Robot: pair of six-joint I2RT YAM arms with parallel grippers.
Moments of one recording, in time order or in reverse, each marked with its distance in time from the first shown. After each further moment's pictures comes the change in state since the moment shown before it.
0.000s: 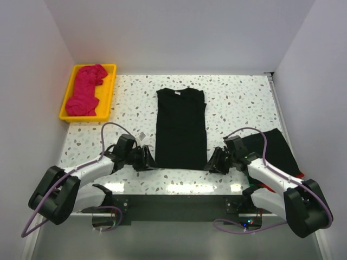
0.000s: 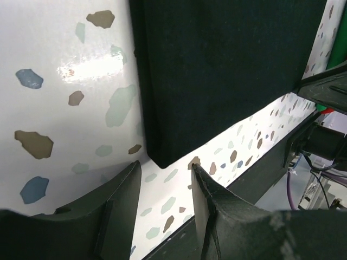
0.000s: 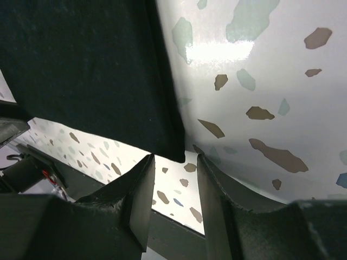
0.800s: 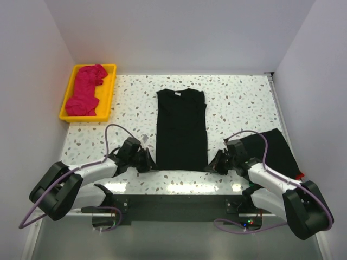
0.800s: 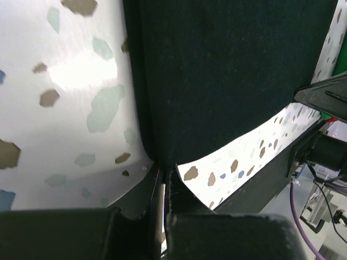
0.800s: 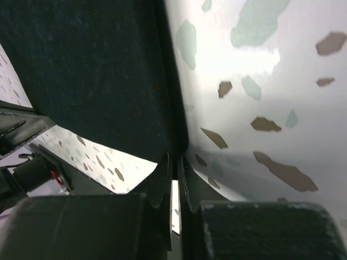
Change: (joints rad) left arm -0.102 0.053 -0.025 0.121 -0.093 -0.108; right arm 0.003 0.004 -0.084 0.172 -0.023 0.045
